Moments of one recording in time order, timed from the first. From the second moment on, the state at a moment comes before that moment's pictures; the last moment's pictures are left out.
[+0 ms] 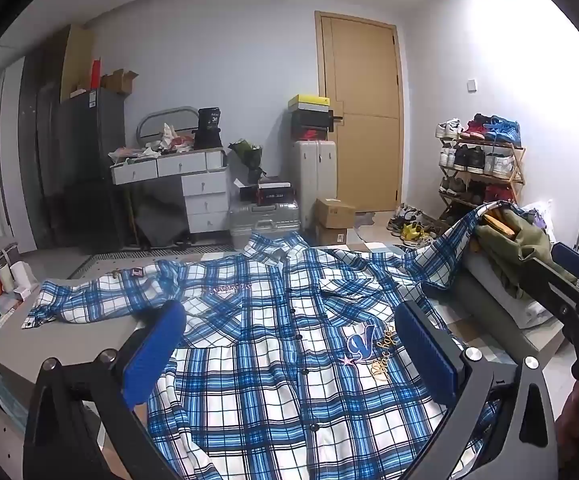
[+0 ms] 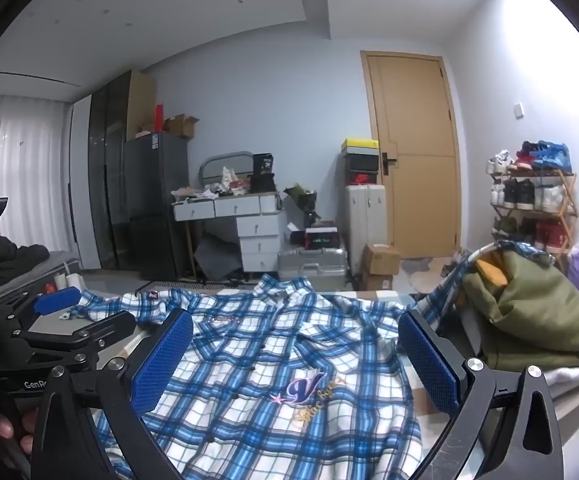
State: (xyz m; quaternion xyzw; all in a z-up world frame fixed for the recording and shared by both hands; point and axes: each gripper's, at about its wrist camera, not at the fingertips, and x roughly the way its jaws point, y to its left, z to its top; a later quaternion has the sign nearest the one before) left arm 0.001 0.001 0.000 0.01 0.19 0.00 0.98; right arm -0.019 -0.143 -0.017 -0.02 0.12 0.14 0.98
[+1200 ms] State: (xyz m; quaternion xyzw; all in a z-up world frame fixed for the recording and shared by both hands) left arm 0.003 0.008 -0.006 -0.04 0.22 0.00 0.98; right arm -0.013 -0.144 -0.024 -0.02 0.12 0.14 0.98
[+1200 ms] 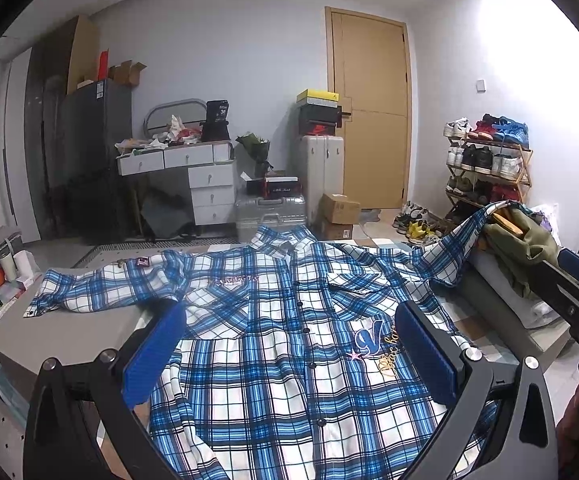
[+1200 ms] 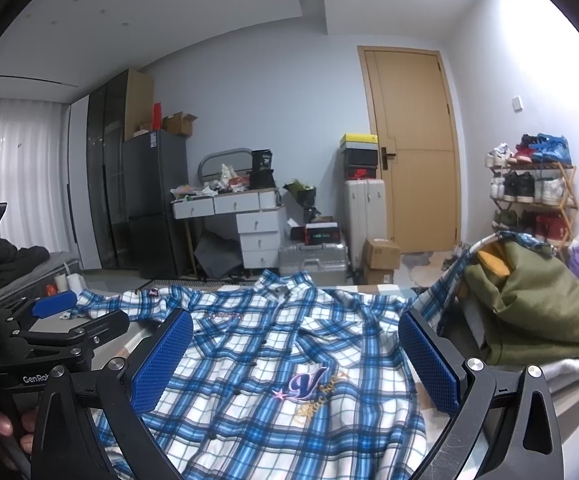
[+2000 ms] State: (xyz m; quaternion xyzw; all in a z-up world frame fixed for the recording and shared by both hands) left arm 0.072 0.012 -0.048 -0.03 0.23 -0.01 0.97; right arm 0.114 -0.327 -0.007 0.15 0.22 0.01 0.97
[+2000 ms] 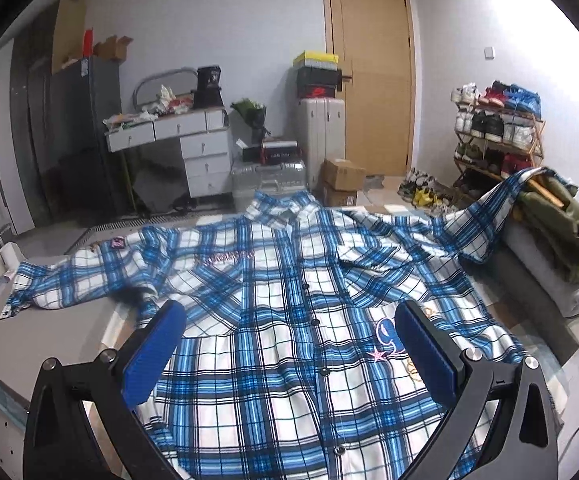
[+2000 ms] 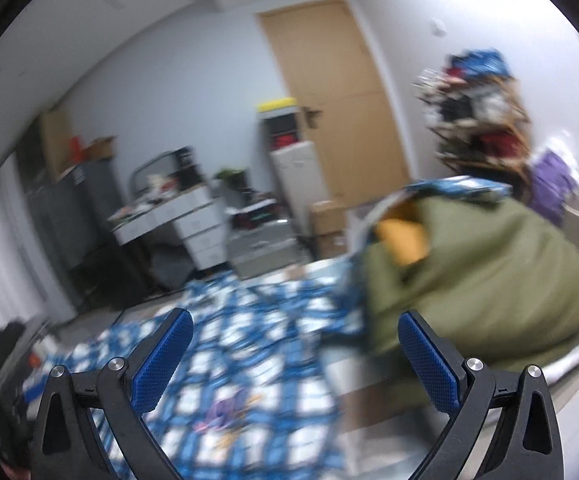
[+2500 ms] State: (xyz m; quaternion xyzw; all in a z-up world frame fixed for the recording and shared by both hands) left arm 0.104 0.018 -0.064 -0.02 0.31 0.00 0.95; right arm 0.247 -0.483 0.008 0.29 0.30 -0.13 0.90
